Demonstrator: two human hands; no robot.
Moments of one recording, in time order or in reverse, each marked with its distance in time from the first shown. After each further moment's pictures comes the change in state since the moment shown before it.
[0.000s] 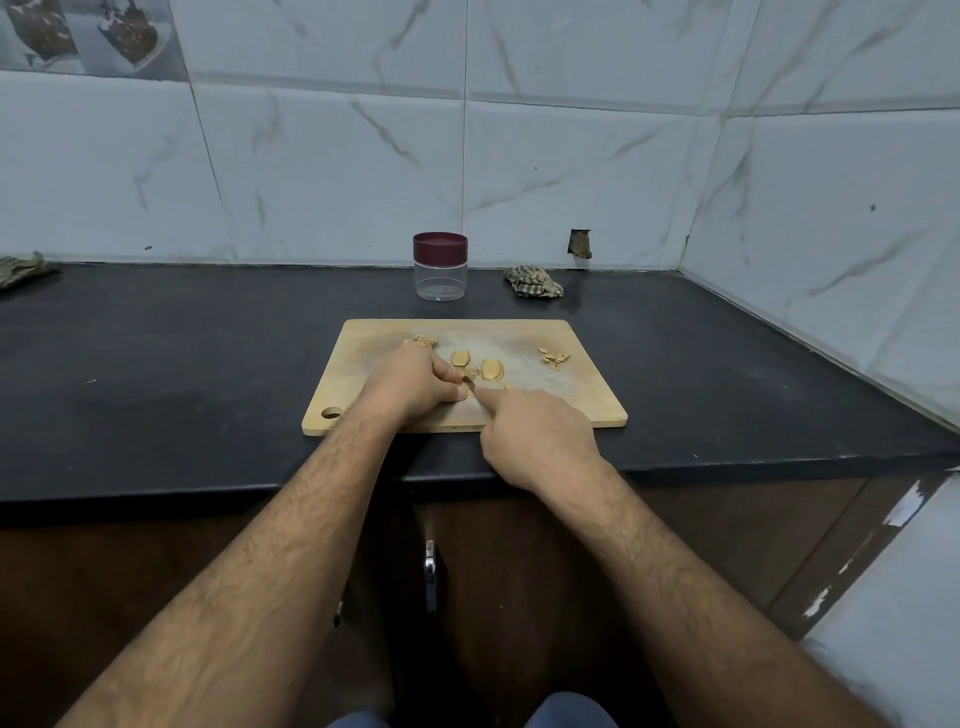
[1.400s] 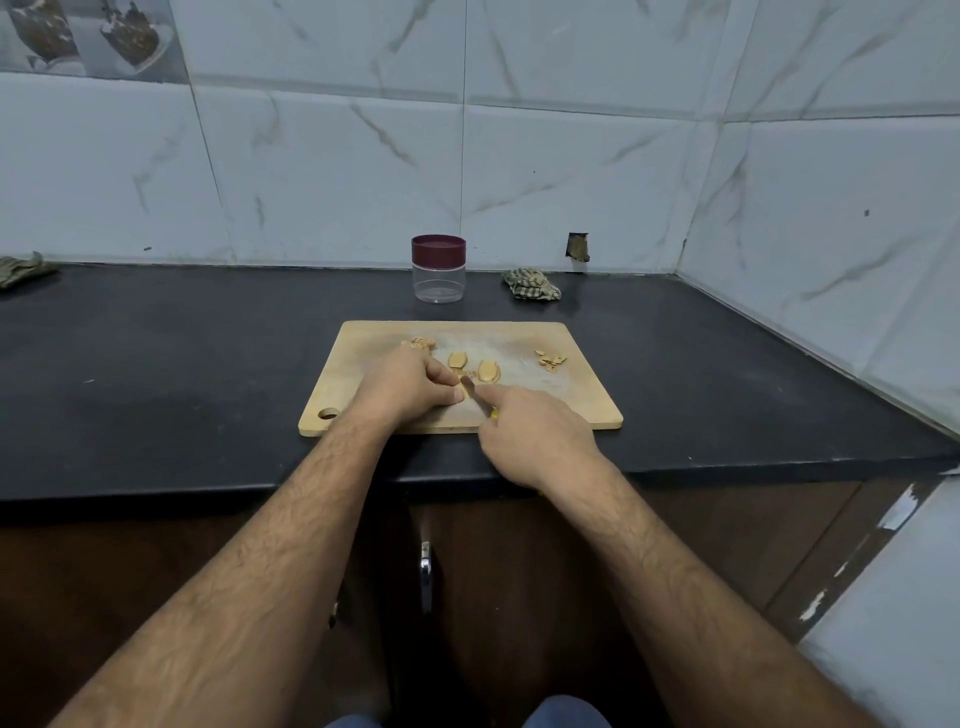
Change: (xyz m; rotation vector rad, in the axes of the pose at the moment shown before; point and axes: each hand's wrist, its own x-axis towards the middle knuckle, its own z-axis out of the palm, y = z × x) left_hand -0.006 -0.001 -0.001 -0.002 0.035 0.038; right_hand -0.001 0.004 -0.004 0.135 -0.014 0.020
